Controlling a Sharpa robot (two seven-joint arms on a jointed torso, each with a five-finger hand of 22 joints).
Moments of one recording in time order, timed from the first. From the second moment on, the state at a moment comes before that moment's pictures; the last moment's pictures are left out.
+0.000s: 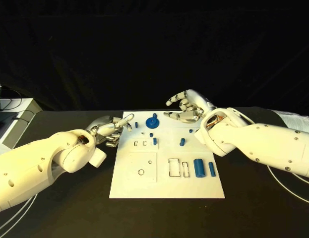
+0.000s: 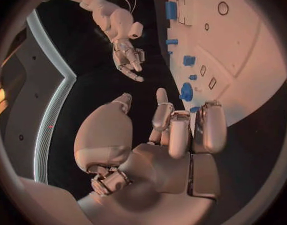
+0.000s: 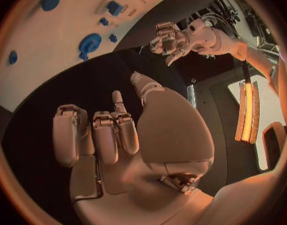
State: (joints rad) left arm 0.97 -0.87 0.29 1.45 -0.57 -0.11 0.01; left_hand 0.90 -0.11 0.16 0.30 0.05 0.79 0.09 0.80 0.66 1.28 0.02 1.37 1.13 1.47 -0.04 1.56 1.31 0.08 1.38 0.07 1.47 1.26; right arm 1.34 -0.66 -0.12 1.44 -1.04 -0.64 -0.03; right_hand 1.33 -0.20 0.30 0.19 0.23 0.92 0.17 0.15 0.36 1.47 0.09 1.55 1.31 1.46 0.02 1.57 1.31 0.04 1.46 0.12 1.39 1.31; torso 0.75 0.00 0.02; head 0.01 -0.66
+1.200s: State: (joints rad) left arm 1.22 -0.52 0.13 1.20 -1.03 0.12 -0.57; left_hand 0.92 -0.15 0.41 0.29 0.05 0.71 0.10 0.78 0.78 1.24 0.03 1.33 1.05 1.46 -0.04 1.56 1.31 0.07 1.41 0.06 1.48 1.29; right arm 1.39 -0.76 -0.13 1.38 -0.78 -0.56 0.04; right_hand 1.37 -0.22 0.33 0.25 0.27 0.84 0.16 0.27 0.57 1.20 0.08 1.15 1.14 1.39 0.00 1.28 1.05 0.17 1.14 0.11 0.72 1.02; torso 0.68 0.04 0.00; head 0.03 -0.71
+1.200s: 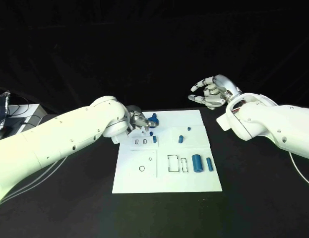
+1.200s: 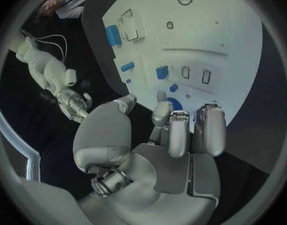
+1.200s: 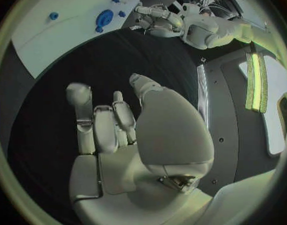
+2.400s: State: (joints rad) left arm 1.22 -0.47 0.10 1.14 -1.04 0.20 -0.60; left_hand 0.95 -0.15 0.50 0.29 0.05 0.74 0.10 0.74 0.77 1.23 0.03 1.33 1.06 1.46 -0.04 1.56 1.31 0.07 1.41 0.07 1.48 1.30; right arm 1.39 -0.71 -0.14 1.27 -0.43 -0.54 0.20; right_hand 1.34 -0.24 0.57 0.14 0.29 0.88 0.21 0.15 0.51 1.10 0.14 0.25 0.15 1.13 0.09 0.28 0.43 0.17 0.95 0.21 0.09 0.46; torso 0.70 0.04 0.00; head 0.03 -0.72
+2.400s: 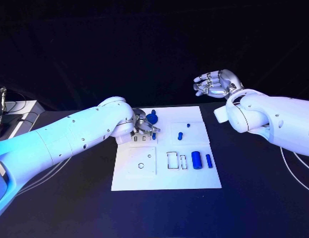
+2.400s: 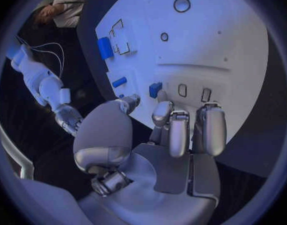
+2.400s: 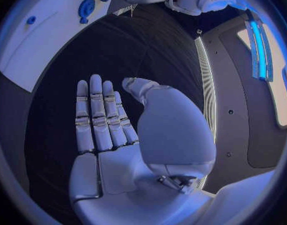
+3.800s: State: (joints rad) left arm 1.22 -0.44 0.10 1.11 -1.04 0.22 -0.60; left_hand 1.05 -0.19 0.57 0.28 0.05 0.74 0.10 0.75 0.79 1.24 0.03 1.33 1.06 1.46 -0.04 1.56 1.31 0.07 1.41 0.07 1.48 1.30; right arm 1.38 -0.70 -0.14 1.27 -0.43 -0.54 0.20; right_hand 1.33 -0.24 0.57 0.14 0.29 0.88 0.21 0.14 0.51 1.10 0.14 0.24 0.13 1.13 0.09 0.26 0.43 0.17 0.95 0.21 0.07 0.42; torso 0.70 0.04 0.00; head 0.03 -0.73
